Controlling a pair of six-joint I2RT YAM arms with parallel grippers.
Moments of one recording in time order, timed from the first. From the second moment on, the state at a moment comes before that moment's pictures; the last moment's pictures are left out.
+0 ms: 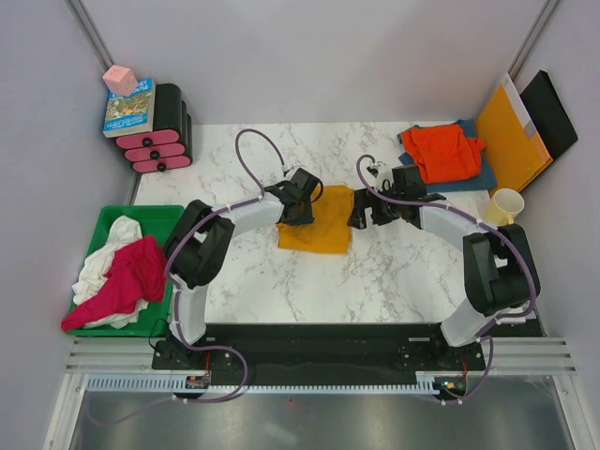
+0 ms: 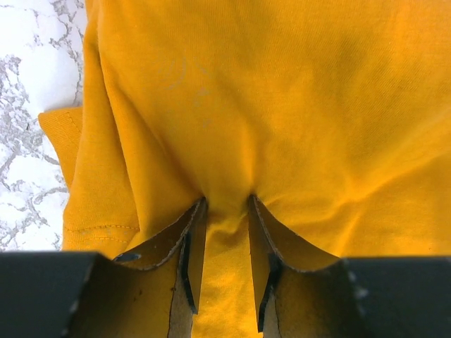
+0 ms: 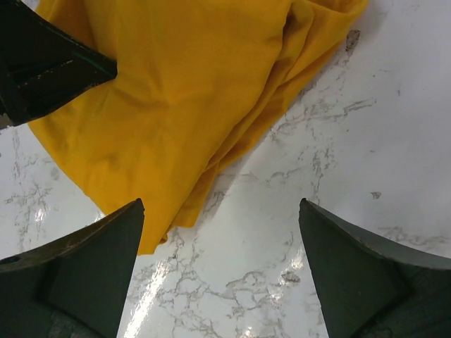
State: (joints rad) left arm -0.66 2.01 1.37 -0.36 -0.23 -0.65; right arm 0.25 1.63 0.97 -0.17 -0.44 0.07
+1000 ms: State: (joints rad) left arm -0.66 1.95 1.28 -0.30 -0.21 -0.69; right arm 0.34 1.87 1.00 0.14 -0.43 0.21
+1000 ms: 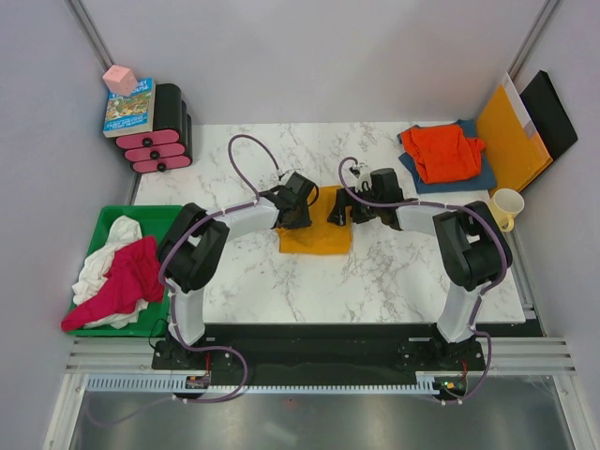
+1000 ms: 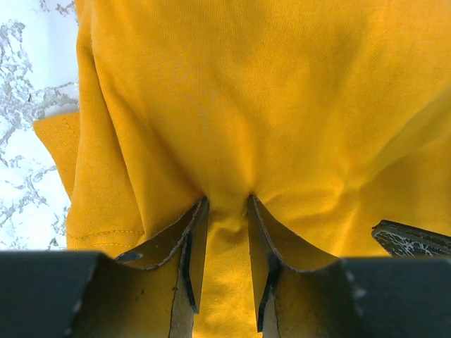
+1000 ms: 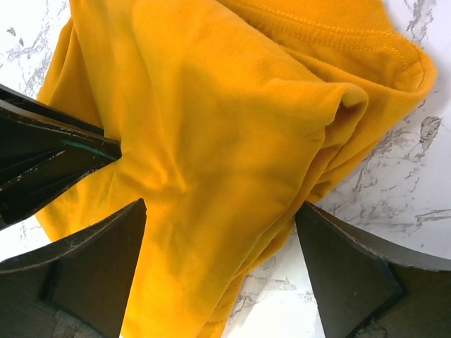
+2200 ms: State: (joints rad) left arm -0.71 1.86 1.26 -0.37 -0.20 -0.71; right arm 0.36 1.79 1.12 -0.32 -0.10 0.00
